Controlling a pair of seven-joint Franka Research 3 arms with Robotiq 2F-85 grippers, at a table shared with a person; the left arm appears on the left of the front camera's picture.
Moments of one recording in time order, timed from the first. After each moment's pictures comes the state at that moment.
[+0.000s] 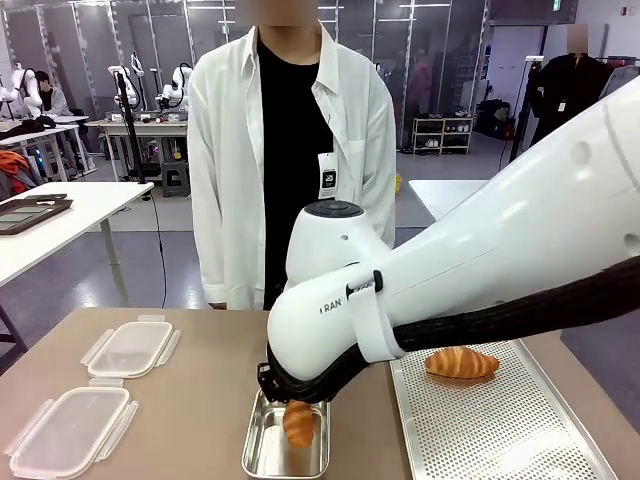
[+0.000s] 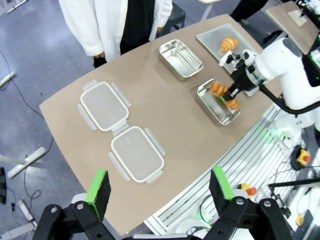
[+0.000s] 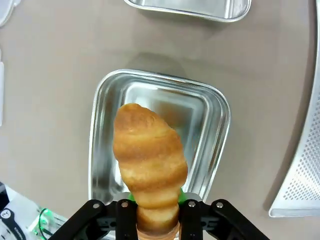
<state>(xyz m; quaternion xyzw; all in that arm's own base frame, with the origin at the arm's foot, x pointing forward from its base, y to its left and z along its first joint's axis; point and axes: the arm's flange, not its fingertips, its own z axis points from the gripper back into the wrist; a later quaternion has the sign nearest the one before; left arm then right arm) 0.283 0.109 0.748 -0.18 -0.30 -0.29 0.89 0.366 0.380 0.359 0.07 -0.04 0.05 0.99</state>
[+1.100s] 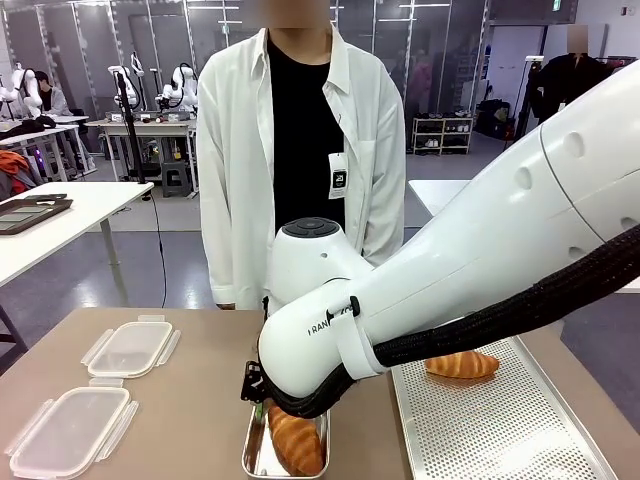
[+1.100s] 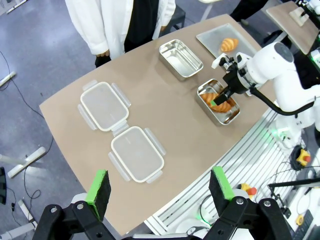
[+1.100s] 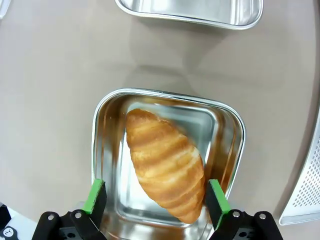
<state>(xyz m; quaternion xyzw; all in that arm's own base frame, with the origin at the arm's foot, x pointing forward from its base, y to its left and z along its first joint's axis) 0.283 0.109 0.748 -0.18 -0.30 -0.29 0.89 0.375 0.397 0.344 0.06 -0.05 0.03 1.00</state>
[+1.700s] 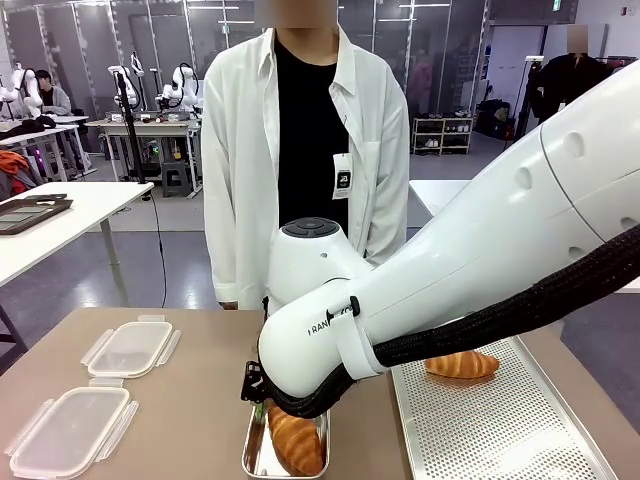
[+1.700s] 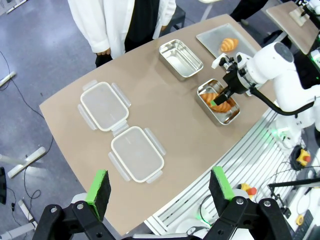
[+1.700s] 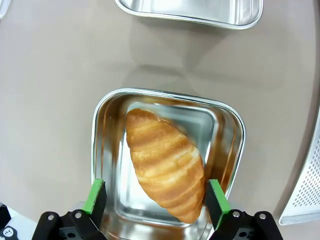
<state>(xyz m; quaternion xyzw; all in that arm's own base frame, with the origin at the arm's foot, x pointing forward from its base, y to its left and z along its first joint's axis) 0.283 0.109 0.748 -0.18 -0.30 -0.29 0.89 0.375 0.397 0.344 0.06 -0.05 0.03 1.00</state>
